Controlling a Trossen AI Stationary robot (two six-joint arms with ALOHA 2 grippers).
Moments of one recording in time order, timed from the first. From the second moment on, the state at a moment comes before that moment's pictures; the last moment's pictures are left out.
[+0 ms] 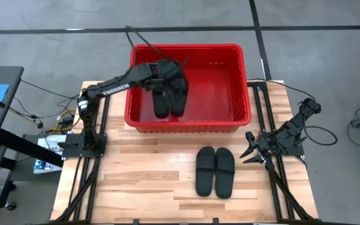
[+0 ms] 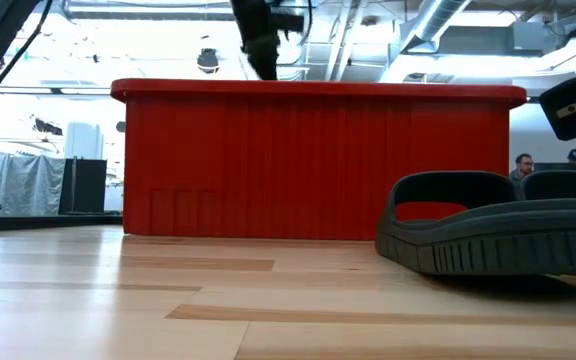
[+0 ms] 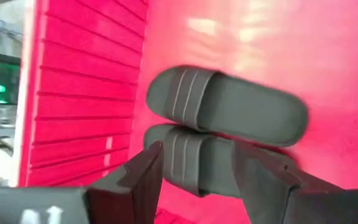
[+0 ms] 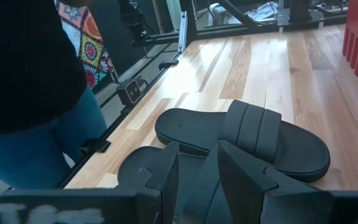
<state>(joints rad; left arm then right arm) 0.34 1.90 2.05 -1.17 -0.41 0.36 0.73 0.01 0.12 -0.38 0.26 0.27</state>
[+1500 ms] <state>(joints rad) -0.20 1.15 1.58 -0.60 -0.12 0.05 0.73 0.01 0.12 -0.39 0.26 0.27</state>
